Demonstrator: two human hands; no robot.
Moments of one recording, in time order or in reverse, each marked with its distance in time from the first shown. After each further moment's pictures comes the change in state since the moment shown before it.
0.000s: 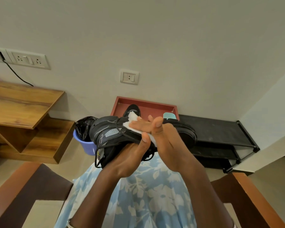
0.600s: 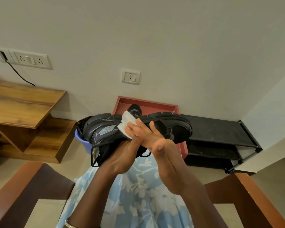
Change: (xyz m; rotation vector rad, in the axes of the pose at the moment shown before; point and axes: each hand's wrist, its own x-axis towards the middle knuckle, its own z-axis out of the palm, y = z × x) left_hand 0.002 -0.016 -0.007 -0.121 0.037 -0.139; right_hand -0.012 0.100 0.034 -0.140 -0.279 -0.068
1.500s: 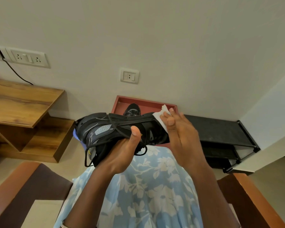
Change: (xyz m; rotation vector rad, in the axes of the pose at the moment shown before) left_hand -0.004 0.009 -0.003 0.094 0.070 0.015; right_hand -0.009 -0.062 -0.059 -0.148 0.597 0.310
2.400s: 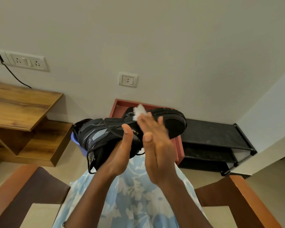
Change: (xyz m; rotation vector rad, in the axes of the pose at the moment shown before) left_hand 0.005 -0.010 0.007 -0.299 -0.023 0.001; right_hand -0.019 -0.030 0.051 0.187 0.199 -0.252
